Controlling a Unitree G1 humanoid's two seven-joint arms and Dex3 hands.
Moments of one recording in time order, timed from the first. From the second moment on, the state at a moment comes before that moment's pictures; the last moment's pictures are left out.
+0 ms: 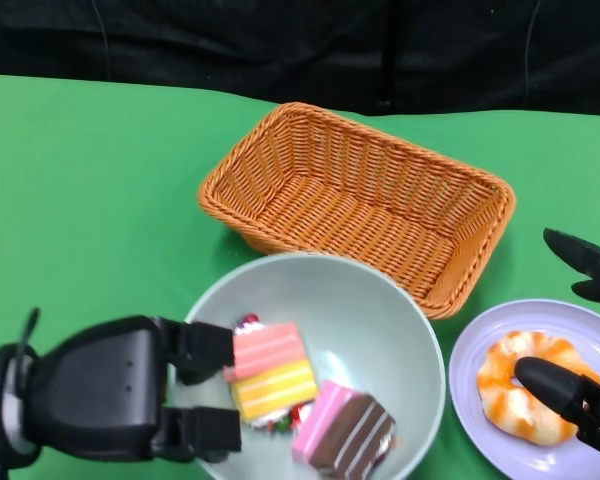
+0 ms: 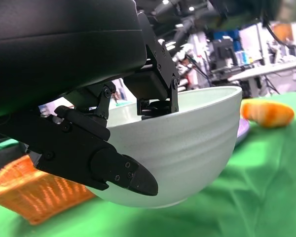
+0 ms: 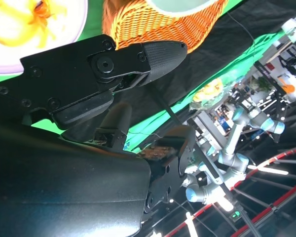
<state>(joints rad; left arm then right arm) -0.44 0.84 -0.62 0.24 1.33 -1.00 1.02 0.44 -0.10 -0.04 -0.69 -0.59 -0.15 -0.09</state>
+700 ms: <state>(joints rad) -0.32 0.73 -0.41 0.24 0.71 -1.16 0.66 0.45 -0.11 -0.04 -0.61 -0.59 -0.20 -0.10</state>
